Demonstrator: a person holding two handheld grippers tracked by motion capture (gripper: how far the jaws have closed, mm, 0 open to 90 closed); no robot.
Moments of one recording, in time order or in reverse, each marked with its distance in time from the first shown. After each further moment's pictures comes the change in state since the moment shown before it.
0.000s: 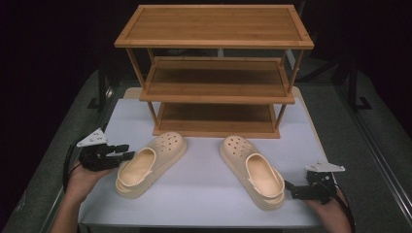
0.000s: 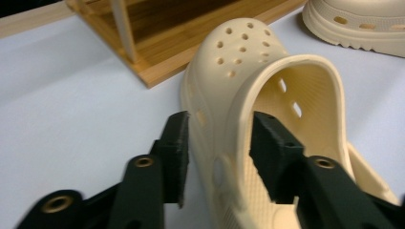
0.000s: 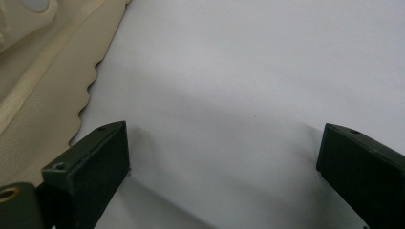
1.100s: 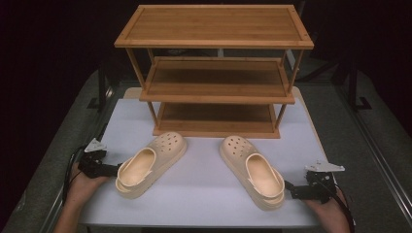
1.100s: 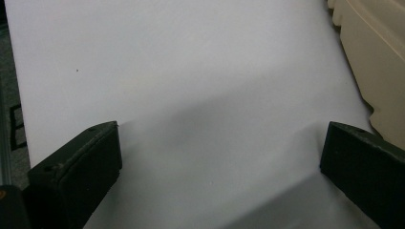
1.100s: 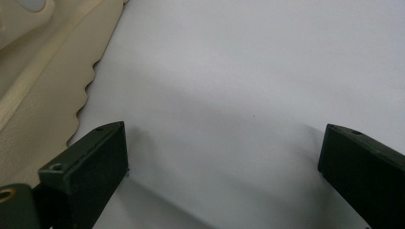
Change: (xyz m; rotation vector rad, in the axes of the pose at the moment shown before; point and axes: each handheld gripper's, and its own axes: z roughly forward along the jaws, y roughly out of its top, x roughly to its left) left arm 0.044 -0.064 0.029 0.163 0.254 -0.133; right arm 0.000 0.001 0.000 0.007 -0.008 -0.001
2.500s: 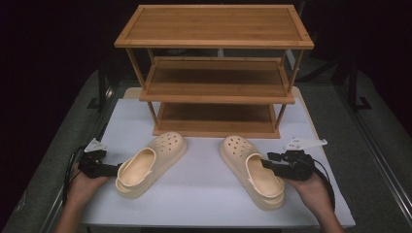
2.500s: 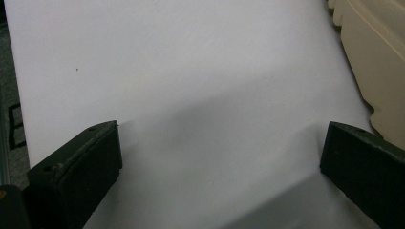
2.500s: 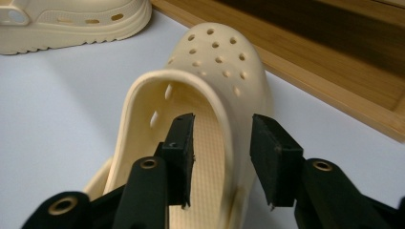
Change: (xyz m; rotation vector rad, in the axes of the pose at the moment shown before) left arm 0.000 0.000 0.000 0.001 0.000 0.001; right arm 0.048 0.091 -0.014 -0.110 0.314 -0.125
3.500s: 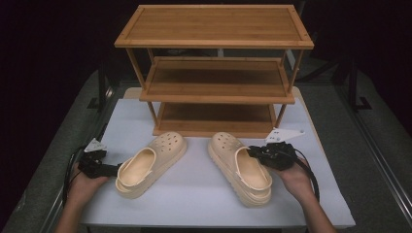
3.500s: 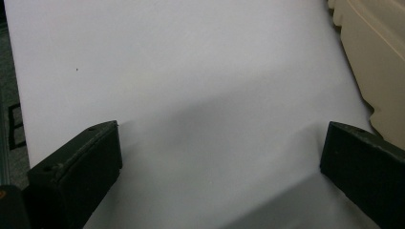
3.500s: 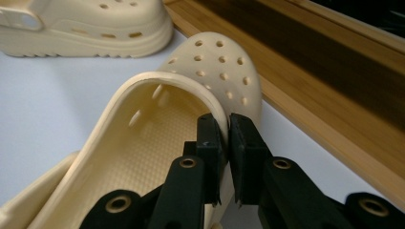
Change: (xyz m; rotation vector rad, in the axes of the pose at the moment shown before) left arm 0.000 0.000 0.000 -0.002 0.000 -0.004; right arm 0.014 0.033 0.032 -0.031 0.042 -0.137
